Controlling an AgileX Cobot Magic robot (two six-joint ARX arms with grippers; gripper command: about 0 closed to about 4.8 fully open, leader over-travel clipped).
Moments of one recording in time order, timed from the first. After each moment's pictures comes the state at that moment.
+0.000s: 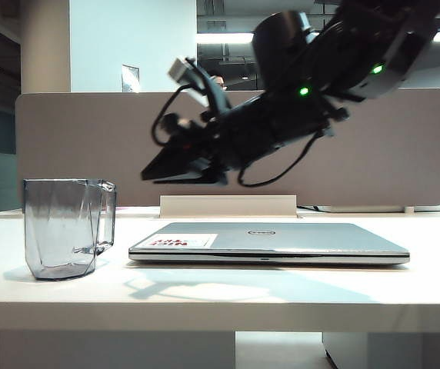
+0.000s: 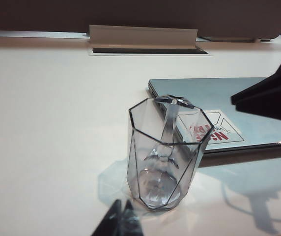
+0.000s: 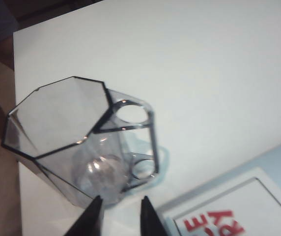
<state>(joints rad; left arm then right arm) 0.00 0.00 0.01 -0.11 0.33 -0.04 0.63 1.89 1.04 0.47 -0.49 -0.03</state>
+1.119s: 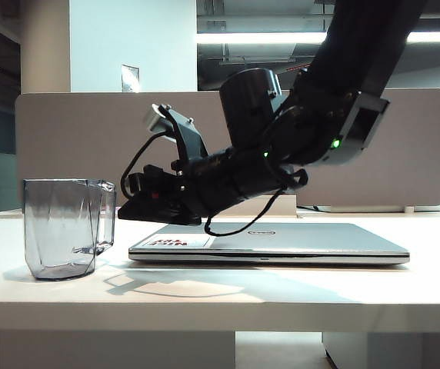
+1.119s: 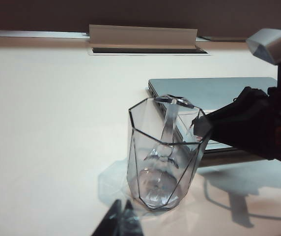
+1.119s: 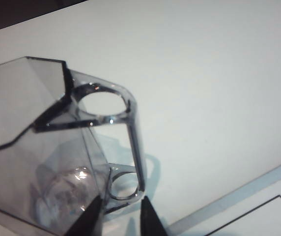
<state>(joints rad) 0.00 0.00 0.01 -0.11 0.33 -0.04 0.67 2.10 1.10 0.69 -0.42 0.01</state>
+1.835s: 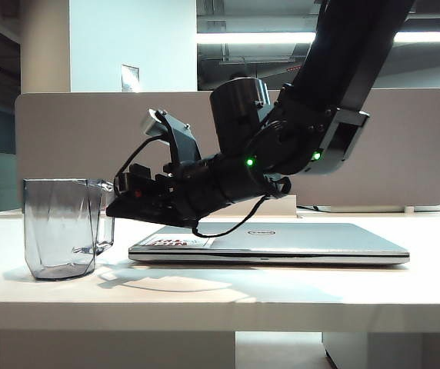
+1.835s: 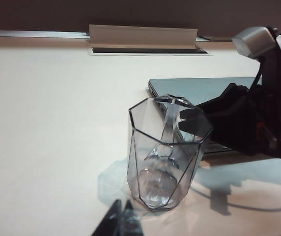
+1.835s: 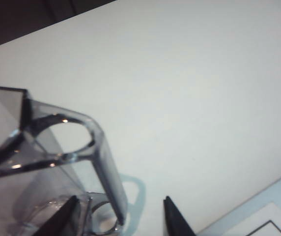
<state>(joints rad) 0.00 0.00 0.01 -0.11 0.33 -0.04 0.68 2.17 1.17 0.72 -0.37 0.08</state>
